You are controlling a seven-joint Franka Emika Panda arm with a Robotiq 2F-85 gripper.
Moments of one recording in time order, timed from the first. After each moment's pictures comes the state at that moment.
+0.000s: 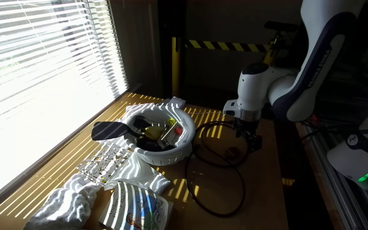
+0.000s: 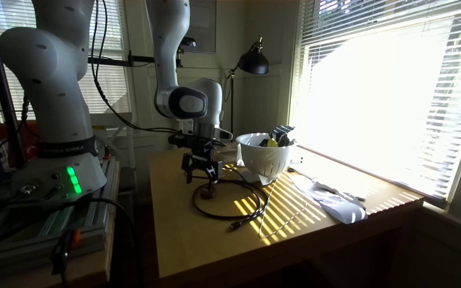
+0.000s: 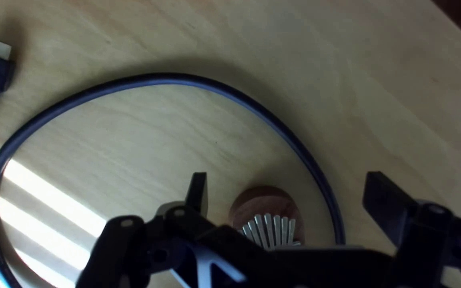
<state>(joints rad) -0.10 0.34 -0.05 -2.71 -0.33 2.92 -0.44</state>
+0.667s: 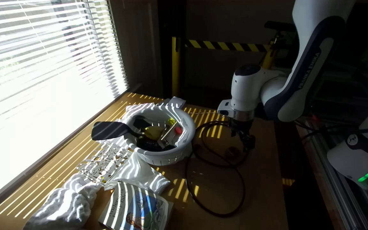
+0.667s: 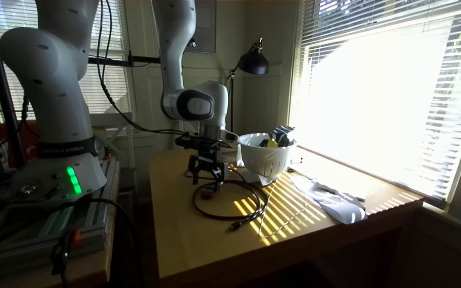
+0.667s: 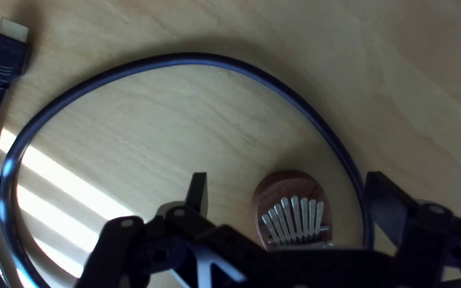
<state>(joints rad) -0.09 0.38 -0.06 -2.65 -0.33 2.90 -0.41</state>
